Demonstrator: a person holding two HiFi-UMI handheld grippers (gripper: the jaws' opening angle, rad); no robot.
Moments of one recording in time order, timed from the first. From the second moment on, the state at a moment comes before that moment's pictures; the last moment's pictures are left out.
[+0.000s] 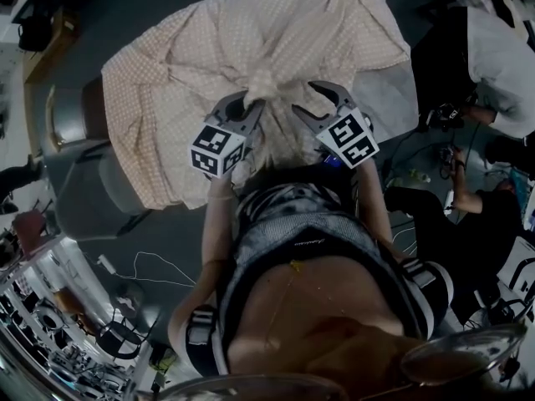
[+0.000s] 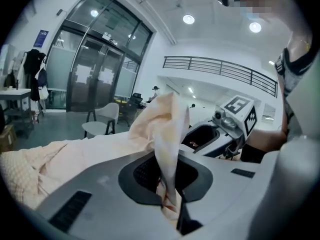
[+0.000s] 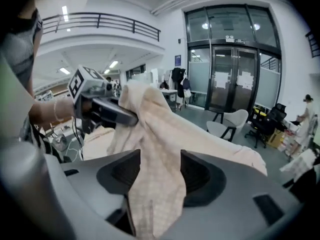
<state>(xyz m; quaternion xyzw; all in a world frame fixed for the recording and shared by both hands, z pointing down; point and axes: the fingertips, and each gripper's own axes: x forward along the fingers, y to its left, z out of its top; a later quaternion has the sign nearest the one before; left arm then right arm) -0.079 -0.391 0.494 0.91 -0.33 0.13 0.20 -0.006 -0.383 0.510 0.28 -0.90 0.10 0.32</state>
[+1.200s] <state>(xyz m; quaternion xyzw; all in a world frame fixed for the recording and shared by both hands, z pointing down) -0.091 -0.375 0.488 0.90 -0.37 0.14 0.19 -0.037 -0.423 0.580 0.25 -0.90 0.03 0.37</state>
